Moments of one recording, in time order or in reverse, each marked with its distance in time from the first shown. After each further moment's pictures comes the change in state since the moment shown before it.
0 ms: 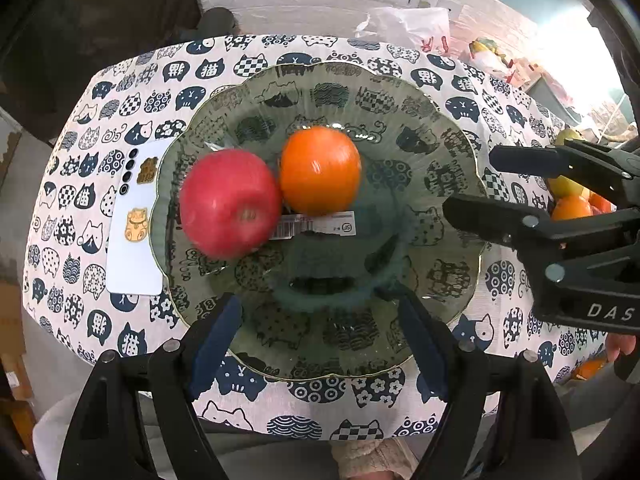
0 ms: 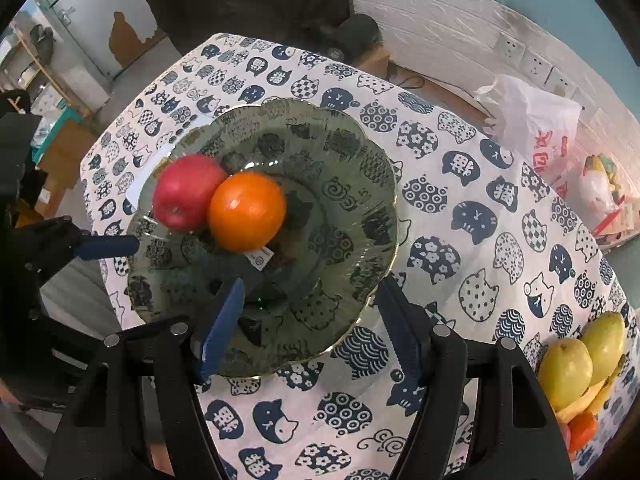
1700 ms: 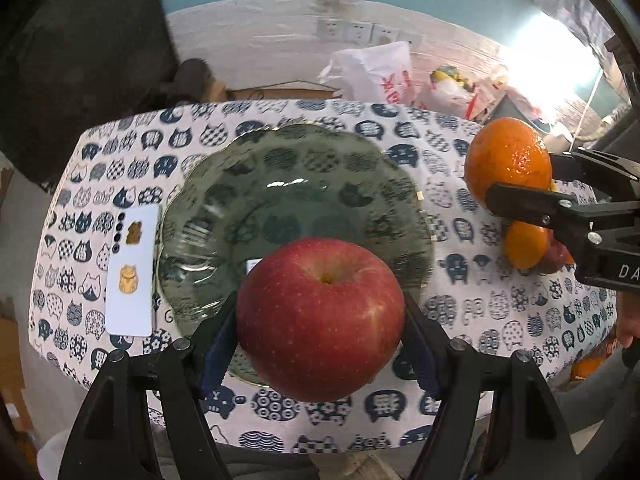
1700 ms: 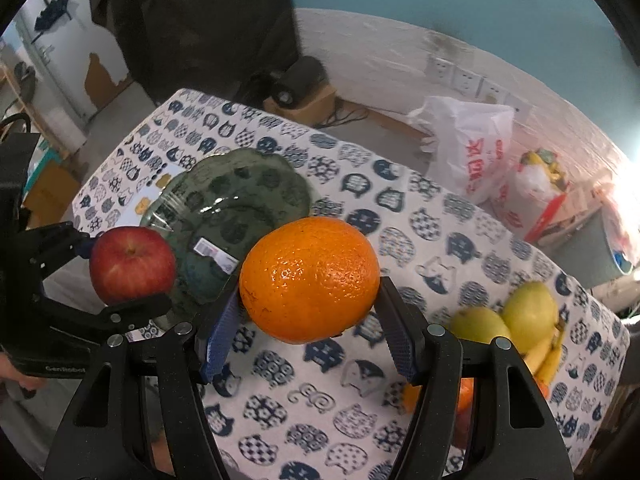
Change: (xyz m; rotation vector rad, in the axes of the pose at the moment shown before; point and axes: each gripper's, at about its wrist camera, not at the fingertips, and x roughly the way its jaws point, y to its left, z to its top) left arm -0.035 -0.037 0.014 0.062 -0.140 -0.041; right arm -0.080 -0.042 -0.020 0.070 -0.135 -0.081
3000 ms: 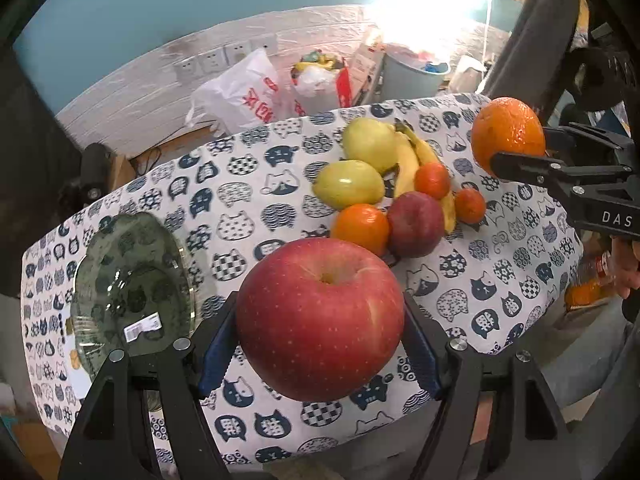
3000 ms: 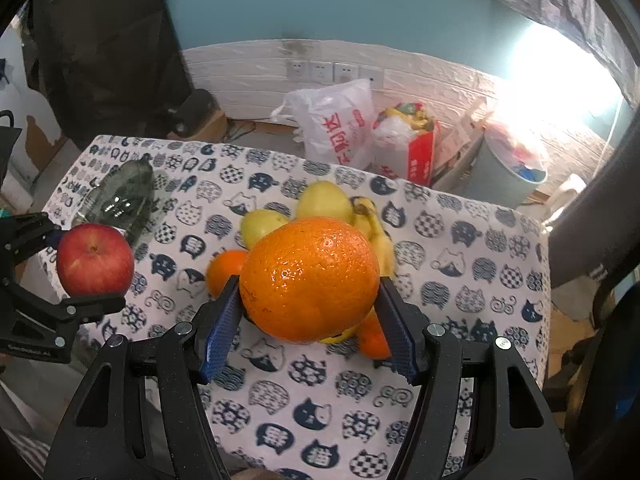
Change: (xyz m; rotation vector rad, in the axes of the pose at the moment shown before) left arm -0.030 -0.199 0.008 0.340 -0.017 -0.096; right arm -0.128 -0.151 -0.136 0.231 -0.113 -0.200
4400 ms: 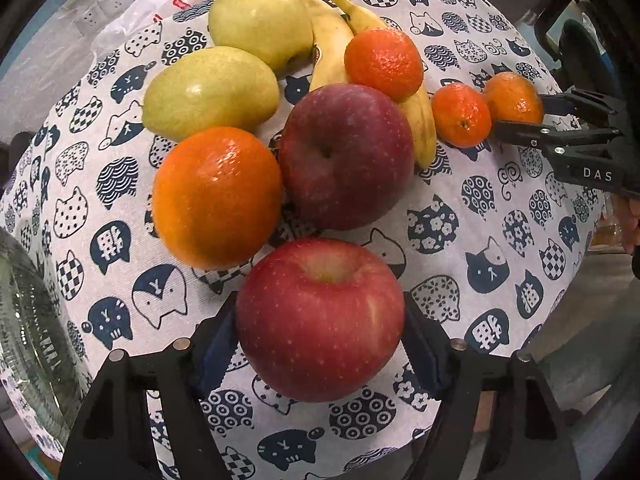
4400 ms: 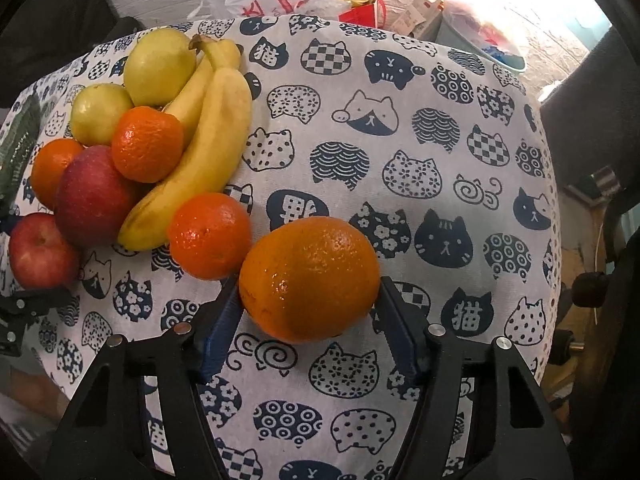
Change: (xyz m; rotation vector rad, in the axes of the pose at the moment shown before) left arm 0.142 -0.091 0.014 0.119 0.321 -0.110; right arm 0.100 -0.128 -0.086 0.101 0.319 -0.127
